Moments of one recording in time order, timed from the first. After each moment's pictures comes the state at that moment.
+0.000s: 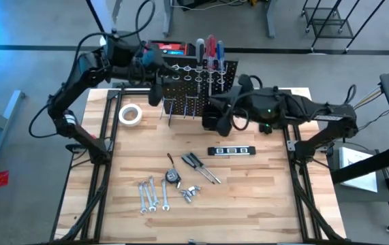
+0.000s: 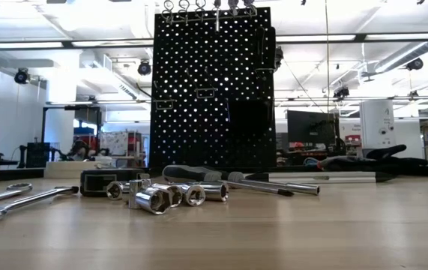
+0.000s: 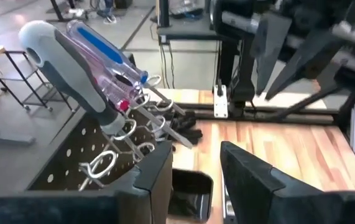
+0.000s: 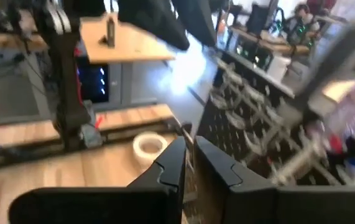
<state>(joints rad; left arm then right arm) 0.39 1.54 2.14 -0.97 0.21 0.15 0.10 1.46 1.74 -0.58 0.56 0.01</state>
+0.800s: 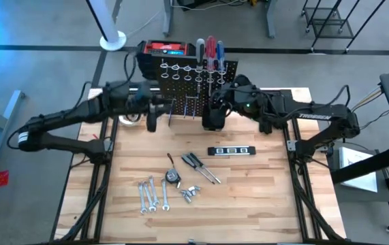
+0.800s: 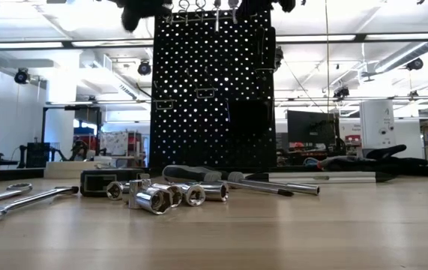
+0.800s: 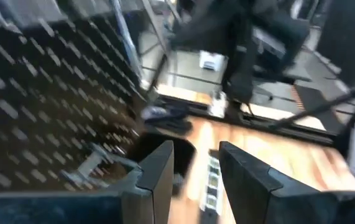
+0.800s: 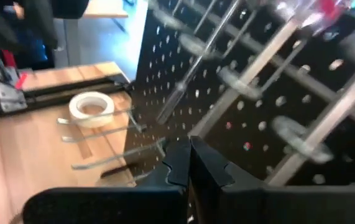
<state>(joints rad) 0.29 1.00 0.96 -0.18 0.09 -0.11 -0.07 1.44 1.44 -0.40 0.55 -0.02</state>
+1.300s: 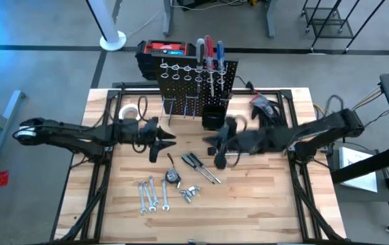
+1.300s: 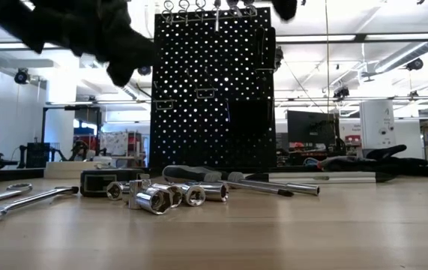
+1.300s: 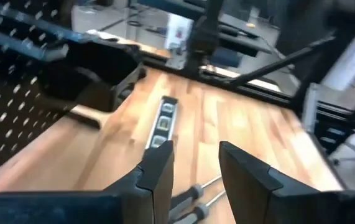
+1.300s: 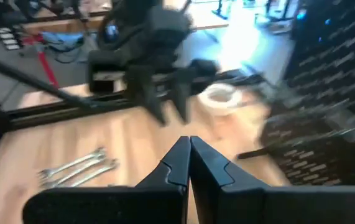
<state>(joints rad) 0.05 1.02 0.45 0.34 0.00 -0.28 0.24 1.43 1.05 0.01 0.46 0.23</state>
